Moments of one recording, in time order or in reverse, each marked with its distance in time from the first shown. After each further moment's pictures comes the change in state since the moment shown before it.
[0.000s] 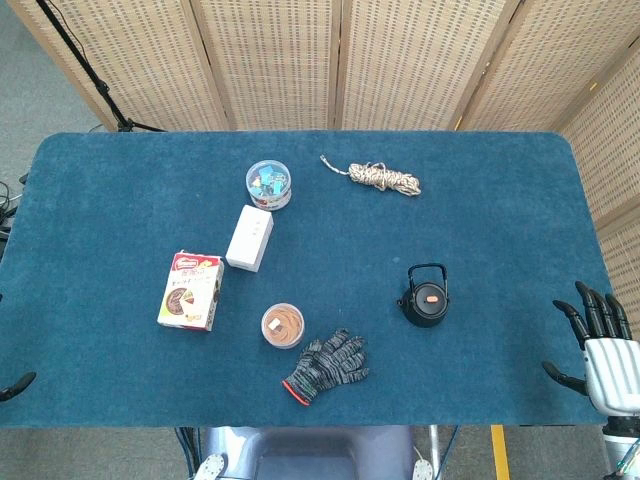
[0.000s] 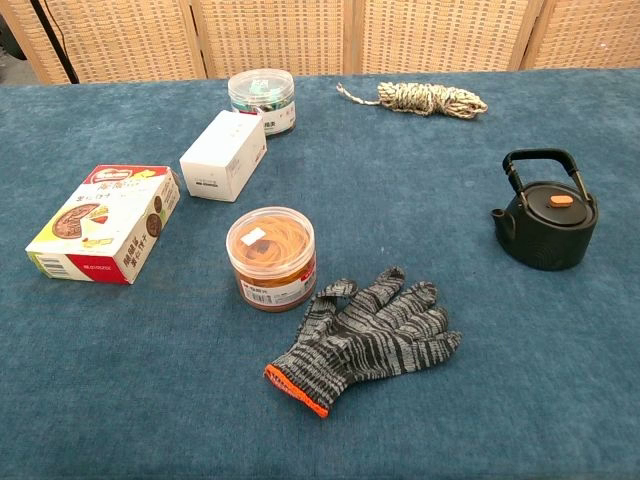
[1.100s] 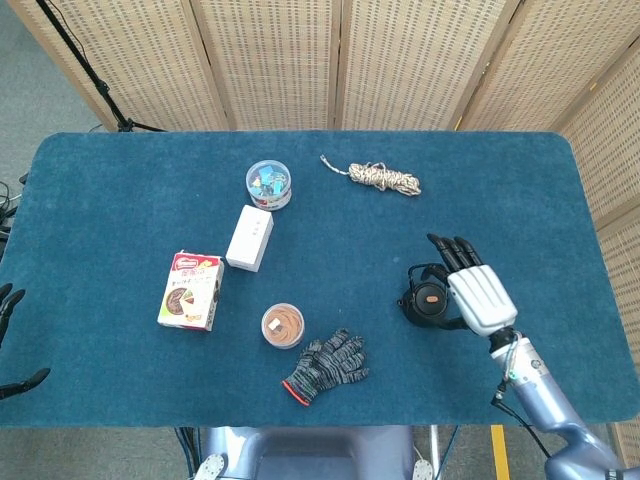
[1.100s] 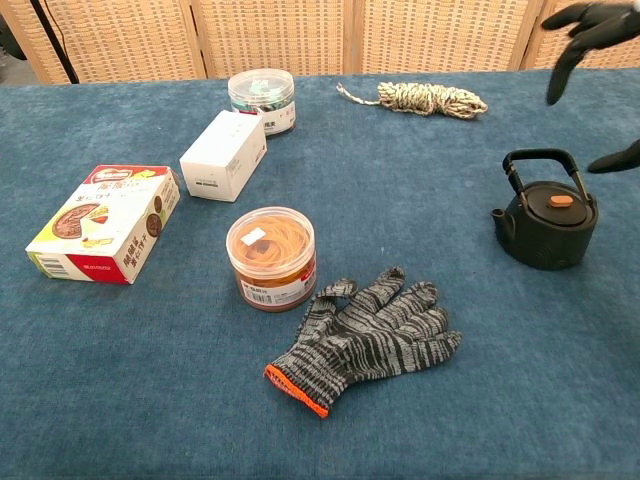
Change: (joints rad) left arm -0.047 0.013 -0.008 -0.065 -0.064 -0.115 0.082; right arm 0.435 -0.035 0.161 -0.234 0.231 -0.515 -0.185
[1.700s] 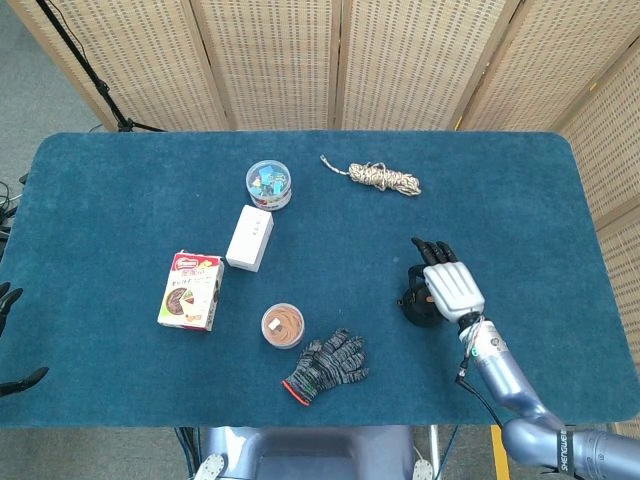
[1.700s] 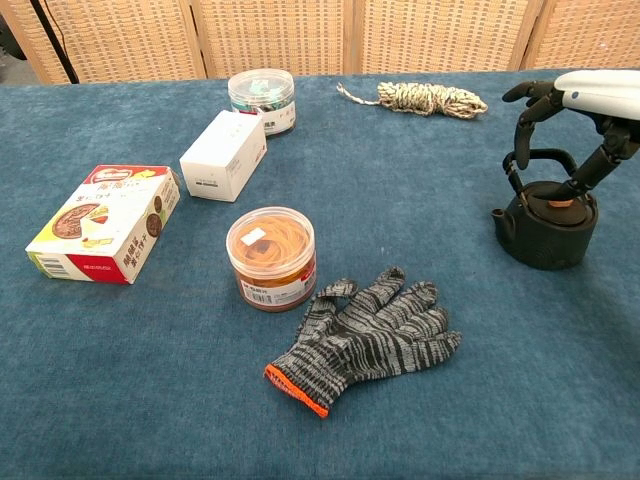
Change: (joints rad) left arm -0.007 0.010 -0.001 0.002 -0.014 -0.016 -0.025; right arm 0.131 -0.141 -0.012 0.100 0.309 -0.083 -0.189
